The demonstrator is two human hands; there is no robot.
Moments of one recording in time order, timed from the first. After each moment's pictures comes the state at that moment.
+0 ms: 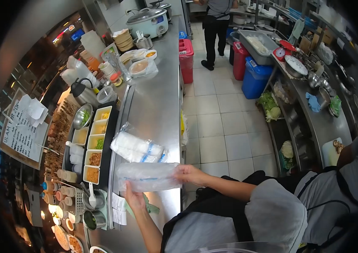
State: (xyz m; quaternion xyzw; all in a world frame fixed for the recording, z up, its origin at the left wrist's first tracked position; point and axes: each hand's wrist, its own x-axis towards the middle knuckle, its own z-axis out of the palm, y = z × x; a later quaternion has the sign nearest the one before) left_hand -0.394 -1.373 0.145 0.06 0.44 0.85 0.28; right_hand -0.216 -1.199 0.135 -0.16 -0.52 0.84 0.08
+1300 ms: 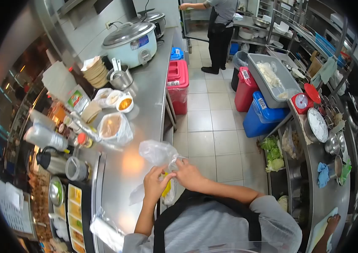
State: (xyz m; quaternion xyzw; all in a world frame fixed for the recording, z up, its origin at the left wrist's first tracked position) left_hand -0.425 -0.820 0.186 0.53 0.72 0.43 0.10; right_hand -0.300 -0.728 0.155 -0.19 -0.95 0.16 0.18
